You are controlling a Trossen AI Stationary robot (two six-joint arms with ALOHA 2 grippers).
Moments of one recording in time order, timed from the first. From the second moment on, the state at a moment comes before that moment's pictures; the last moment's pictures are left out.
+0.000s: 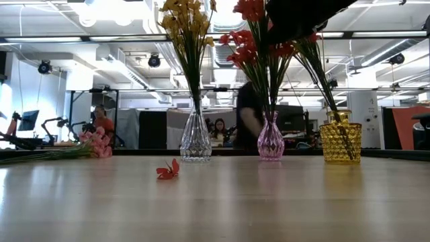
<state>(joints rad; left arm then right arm) -0.59 0.88 0.77 -0.15 -0.96 0.04 0.29 1.38 0.86 0.06 1.07 -0.02</state>
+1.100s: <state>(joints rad) -0.59 0.88 0.77 -0.14 -0.96 0.04 0.28 1.28 0.86 -0.02 1.04 0.14</state>
